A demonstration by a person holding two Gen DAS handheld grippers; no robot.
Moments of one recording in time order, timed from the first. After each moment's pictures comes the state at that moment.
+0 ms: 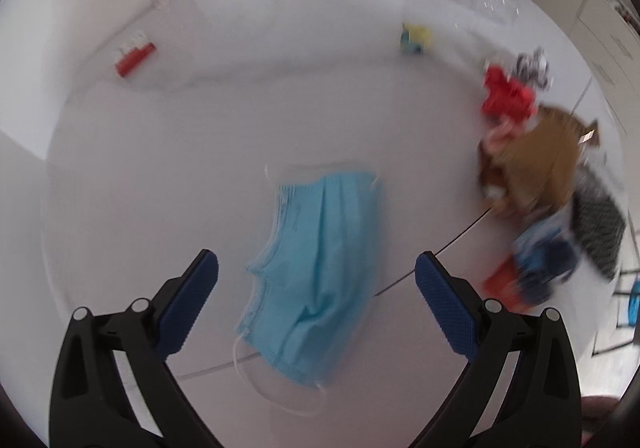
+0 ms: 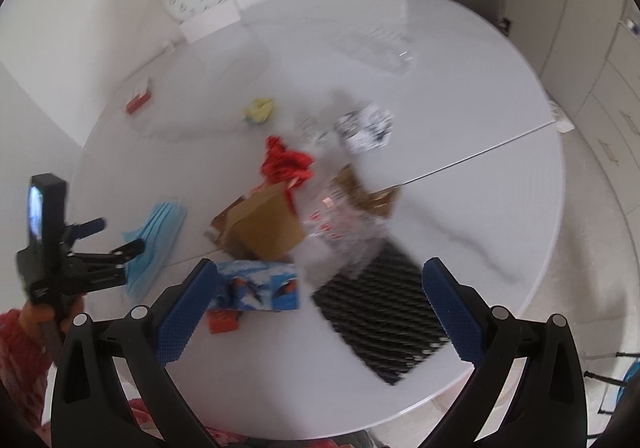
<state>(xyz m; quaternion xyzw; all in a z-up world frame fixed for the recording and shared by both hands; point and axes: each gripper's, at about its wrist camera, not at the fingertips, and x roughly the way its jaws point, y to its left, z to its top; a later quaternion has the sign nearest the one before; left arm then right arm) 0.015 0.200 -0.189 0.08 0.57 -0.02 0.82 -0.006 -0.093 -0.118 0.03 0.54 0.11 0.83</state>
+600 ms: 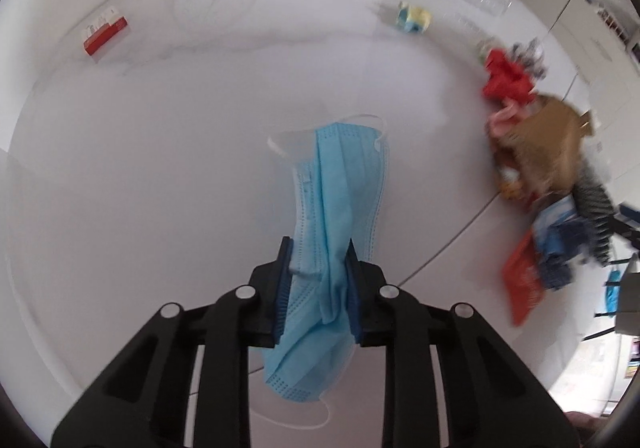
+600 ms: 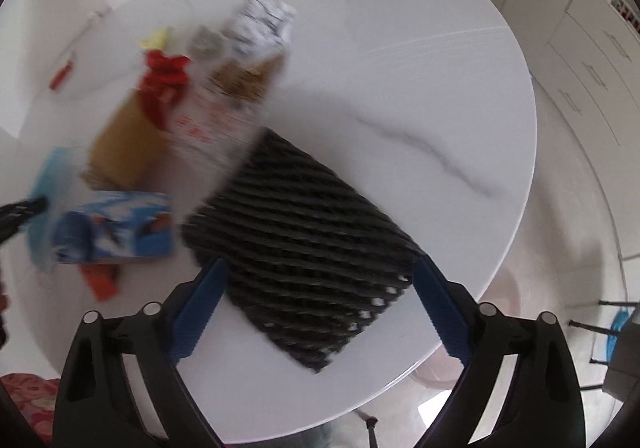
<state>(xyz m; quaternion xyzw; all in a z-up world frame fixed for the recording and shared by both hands) 0.025 0.222 -0.205 0.03 0.58 -0.07 0.81 -0.028 -0.152 -0.204 0.01 0.60 -0.01 0.80</state>
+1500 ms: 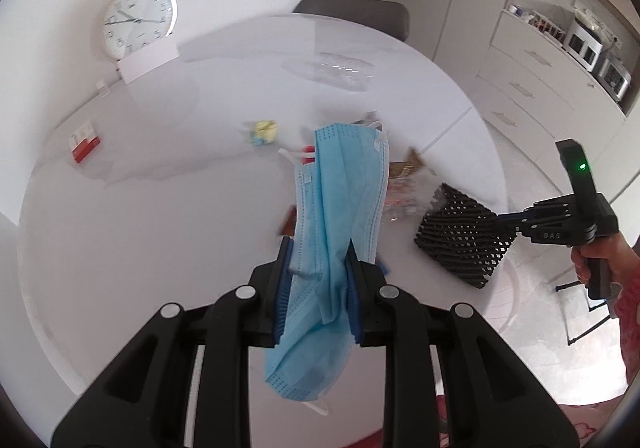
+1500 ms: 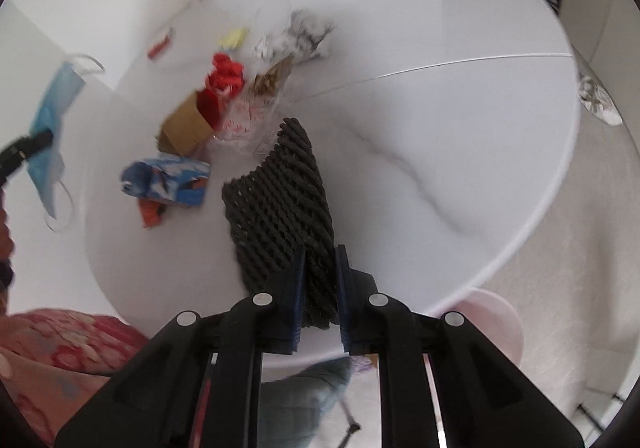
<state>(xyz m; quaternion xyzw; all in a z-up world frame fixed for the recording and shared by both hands) -0.050 0.080 -0.070 0.06 0.47 -0.14 0.87 -0.036 -0.248 -0.165 0.05 0.57 0.22 0.79</state>
